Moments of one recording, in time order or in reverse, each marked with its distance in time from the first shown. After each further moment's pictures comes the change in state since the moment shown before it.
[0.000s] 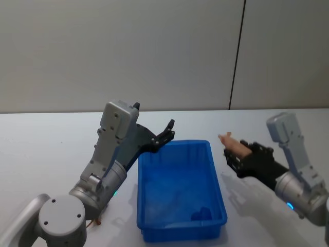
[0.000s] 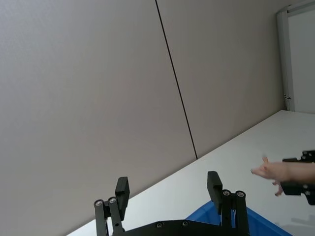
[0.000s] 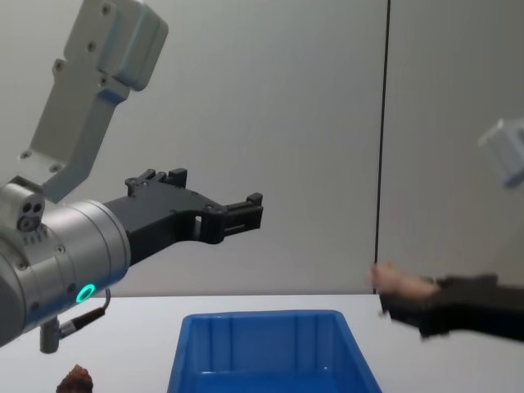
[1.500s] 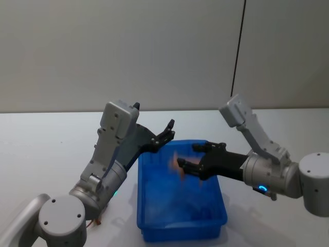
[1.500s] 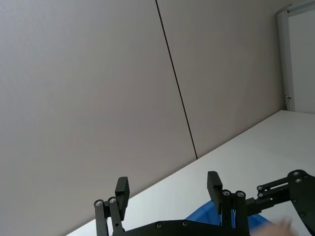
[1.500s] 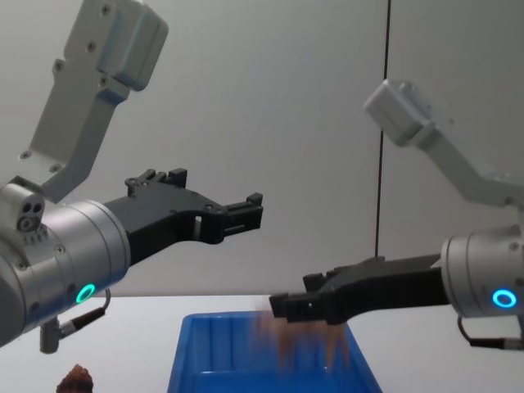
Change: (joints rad) left arm 0.000 0.000 0.000 0.000 0.000 0.000 0.000; right arm 0.179 -0.051 -0.069 0.070 -0.058 0.170 0.368
